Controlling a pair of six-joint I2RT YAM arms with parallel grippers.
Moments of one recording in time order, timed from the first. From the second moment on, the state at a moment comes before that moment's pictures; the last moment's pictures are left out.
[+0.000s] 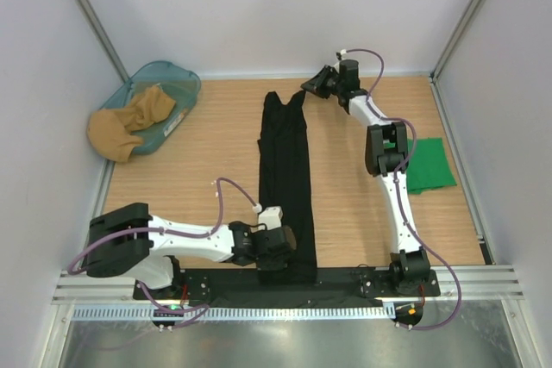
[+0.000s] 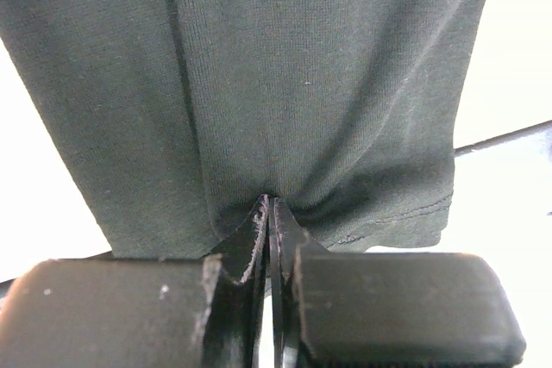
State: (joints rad) left arm -1.37 1.46 0.69 -0.37 -0.20 -1.30; right arm 0.16 2.79 2.38 0.04 -0.53 0.80
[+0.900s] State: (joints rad) left arm -1.10 1.31 0.91 -0.66 -0.25 -0.97; right arm 0.21 1.92 1.55 -0.31 -0.31 0.62
